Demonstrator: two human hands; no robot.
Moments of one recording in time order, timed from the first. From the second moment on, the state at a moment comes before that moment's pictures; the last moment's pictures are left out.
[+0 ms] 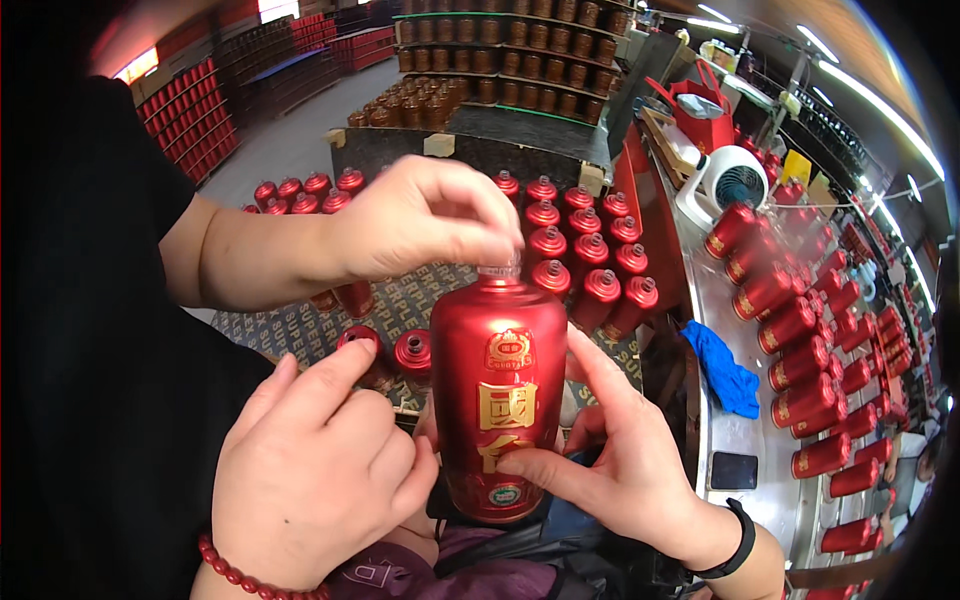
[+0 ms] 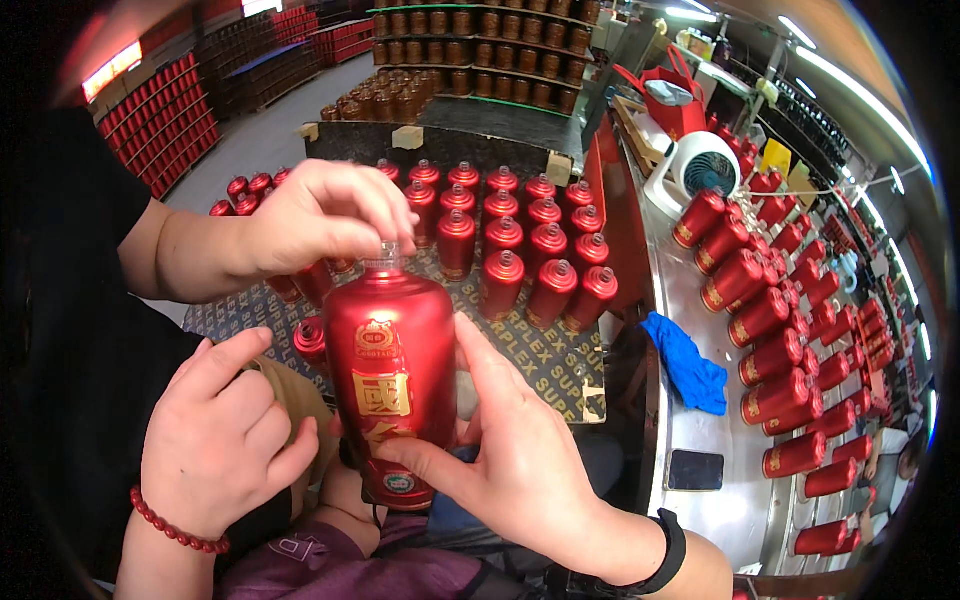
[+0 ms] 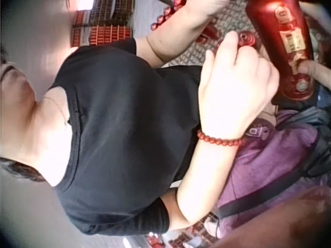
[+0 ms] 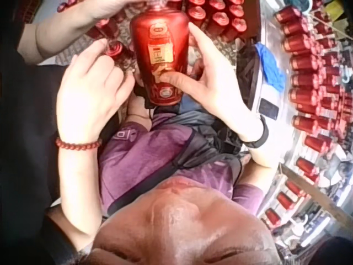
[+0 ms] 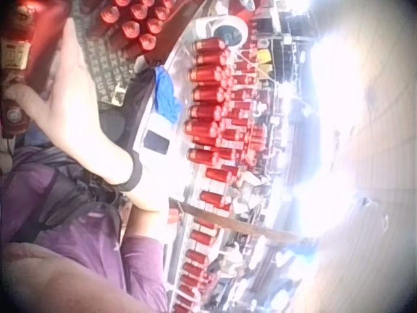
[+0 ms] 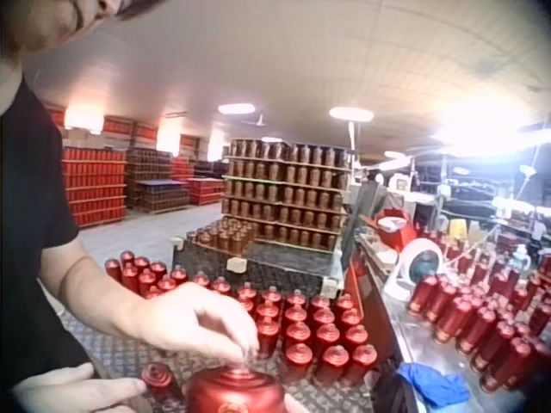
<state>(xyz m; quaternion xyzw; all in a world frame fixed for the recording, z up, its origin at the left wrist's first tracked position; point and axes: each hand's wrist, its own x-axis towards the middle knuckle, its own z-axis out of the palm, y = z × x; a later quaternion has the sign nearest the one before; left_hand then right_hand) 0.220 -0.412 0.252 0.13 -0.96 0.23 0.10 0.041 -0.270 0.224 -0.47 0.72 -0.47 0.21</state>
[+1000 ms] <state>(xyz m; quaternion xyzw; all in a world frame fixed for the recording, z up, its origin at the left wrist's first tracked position) 0.201 -0.448 0.242 -0.08 -0.93 0.36 -0.01 0.042 -0.221 0.213 -0.43 0.75 -0.45 0.20</state>
